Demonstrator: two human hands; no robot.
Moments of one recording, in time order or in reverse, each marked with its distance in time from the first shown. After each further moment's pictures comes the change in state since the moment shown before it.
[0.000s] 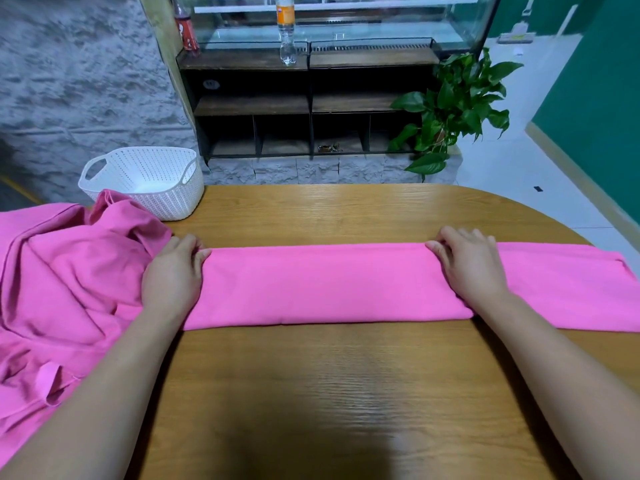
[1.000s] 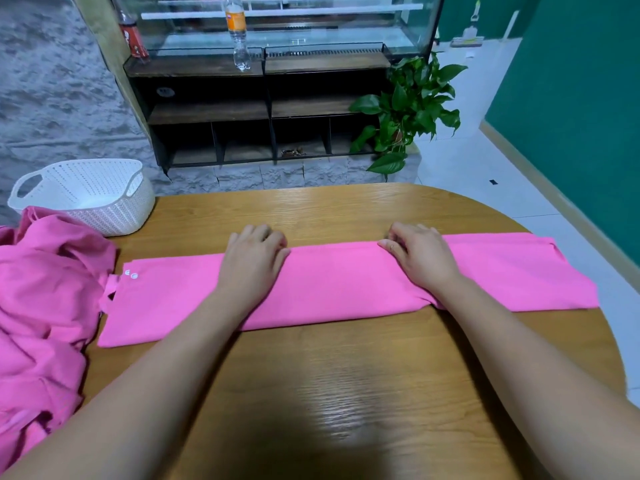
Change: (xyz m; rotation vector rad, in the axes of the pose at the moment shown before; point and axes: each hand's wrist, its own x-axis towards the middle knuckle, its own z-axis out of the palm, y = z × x) left_hand 0.007 0.176 0.060 0.046 -0.050 0.473; right_hand 0.009 0.018 -0.004 0.208 -0.093 -0.093
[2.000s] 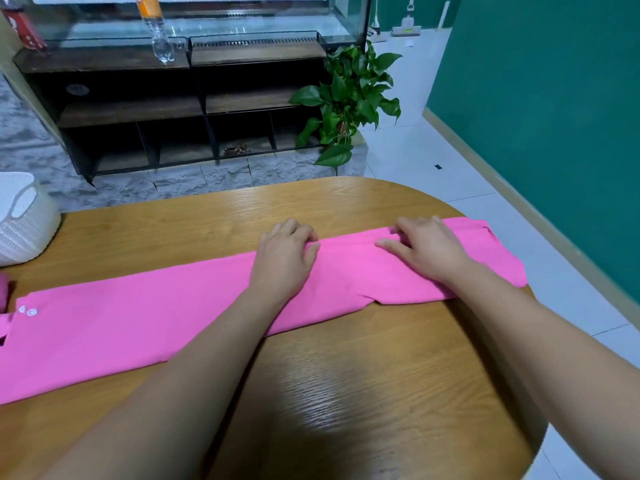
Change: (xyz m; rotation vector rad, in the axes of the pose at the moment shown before) left_hand 0.055 0.134 0.062 -0.352 -0.090 0.020; right_hand -0.035 0.079 -0.069 -0.202 -0.101 0.073
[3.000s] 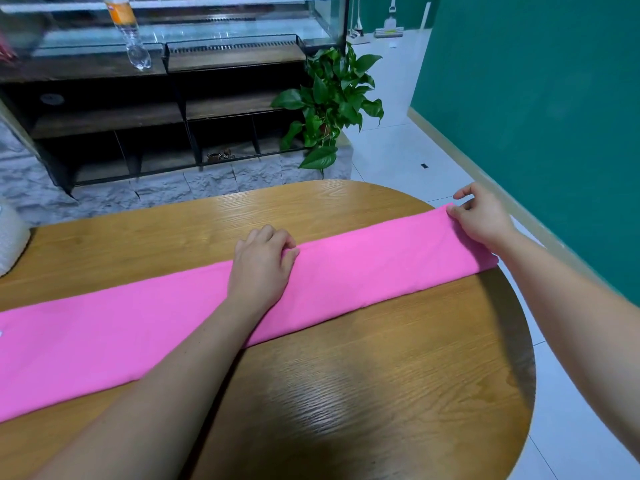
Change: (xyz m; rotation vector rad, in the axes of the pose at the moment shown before) left_hand 0.000 -0.001 0.000 0.027 0.018 -0.026; right_hand 0.002 0.123 -0.040 0.440 0.141 0.645
